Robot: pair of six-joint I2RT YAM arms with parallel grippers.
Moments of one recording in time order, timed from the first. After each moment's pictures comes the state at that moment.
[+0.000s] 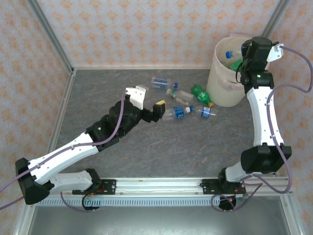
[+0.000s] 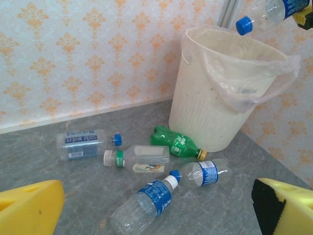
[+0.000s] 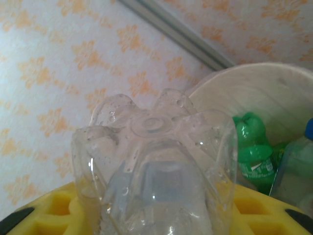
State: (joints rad) left arm -0.86 1.10 1.05 -0.15 -0.35 -0.26; right arm -0.04 1.52 1.73 -0.44 0.40 1.06
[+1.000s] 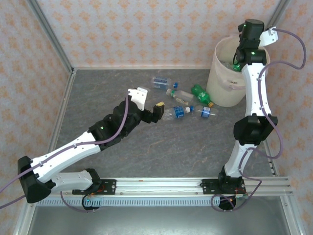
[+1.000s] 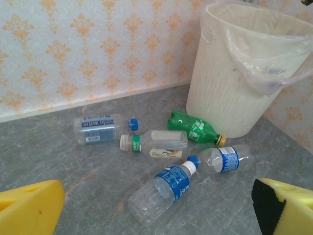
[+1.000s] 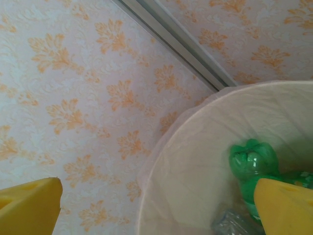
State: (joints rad) left arm -0.86 1.14 1.05 -0.21 -0.40 -0.25; right arm -0.05 1.91 2.21 -0.63 0.46 0.99
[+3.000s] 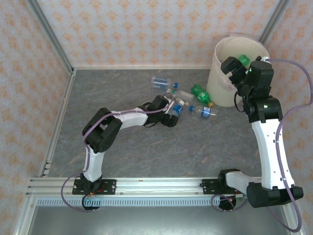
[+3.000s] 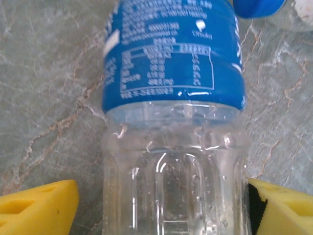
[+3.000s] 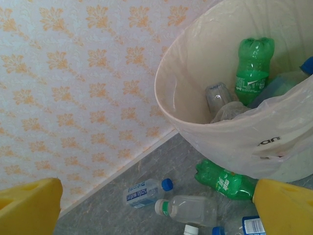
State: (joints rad) left arm -0.66 2.01 1.28 -0.14 0.11 -0.22; right arm 0.07 1.14 1.50 -0.70 0.09 0.72
